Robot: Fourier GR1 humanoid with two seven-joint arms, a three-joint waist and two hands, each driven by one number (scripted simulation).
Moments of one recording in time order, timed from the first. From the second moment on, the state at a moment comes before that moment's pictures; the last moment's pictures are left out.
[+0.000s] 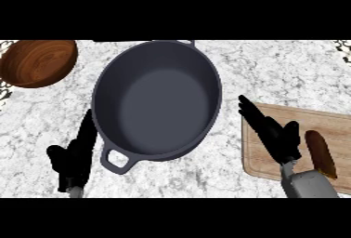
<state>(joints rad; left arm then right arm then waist) 0.03 0.28 -0.30 -1.55 0.23 0.46 0.07 -0.16 -0.29 0.24 -1.45 -0.19 0.09 0.12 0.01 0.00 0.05</state>
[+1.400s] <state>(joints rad) 0.04 0.56 -0.16 -1.52 0.19 0.31 0.06 0.28 -0.78 0.10 -2.04 0.85 -0.19 0.69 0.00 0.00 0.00</state>
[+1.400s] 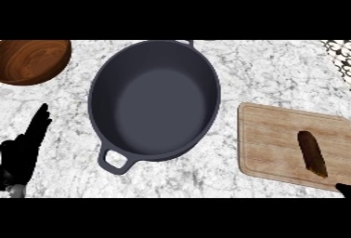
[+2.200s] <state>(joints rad) 0.01 0.54 -0.16 -1.50 0.16 0.28 0.07 -0.09 -0.62 0.25 -1.82 0.68 0.38 1.05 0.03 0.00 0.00</state>
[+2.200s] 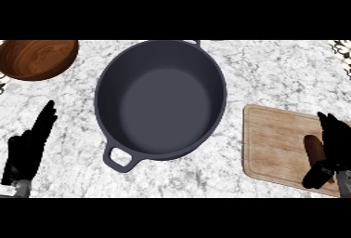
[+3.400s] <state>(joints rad) 0.02 0.49 -0.09 -1.51 0.12 0.24 0.10 -0.26 -0.46 0.21 -1.43 0.85 0.51 1.02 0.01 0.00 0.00</state>
